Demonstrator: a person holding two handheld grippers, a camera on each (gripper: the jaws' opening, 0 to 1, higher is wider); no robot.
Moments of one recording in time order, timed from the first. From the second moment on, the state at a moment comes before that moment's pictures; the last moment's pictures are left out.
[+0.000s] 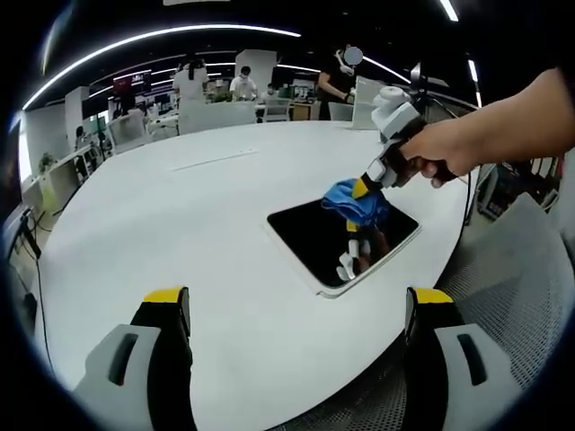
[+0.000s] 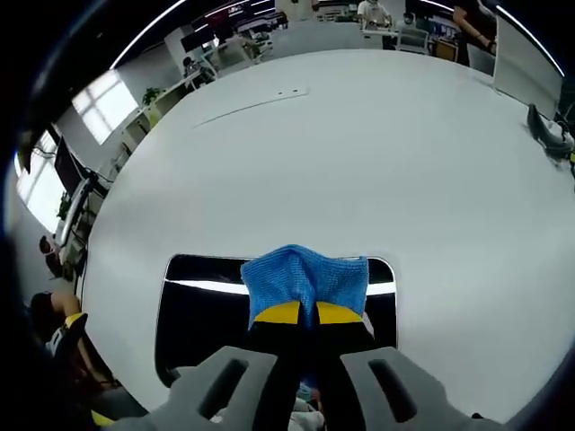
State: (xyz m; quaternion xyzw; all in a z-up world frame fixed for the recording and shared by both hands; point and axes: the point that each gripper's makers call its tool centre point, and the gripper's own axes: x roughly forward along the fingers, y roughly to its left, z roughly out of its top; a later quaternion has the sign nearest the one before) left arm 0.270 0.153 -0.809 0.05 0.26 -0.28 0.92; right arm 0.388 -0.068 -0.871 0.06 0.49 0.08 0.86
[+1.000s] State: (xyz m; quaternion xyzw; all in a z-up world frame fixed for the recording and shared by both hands) left arm 0.268 0.151 -0.812 0.05 0.27 -0.28 0.92; right arm 0.331 -0.069 -0.867 0.09 0.48 0.08 0.87
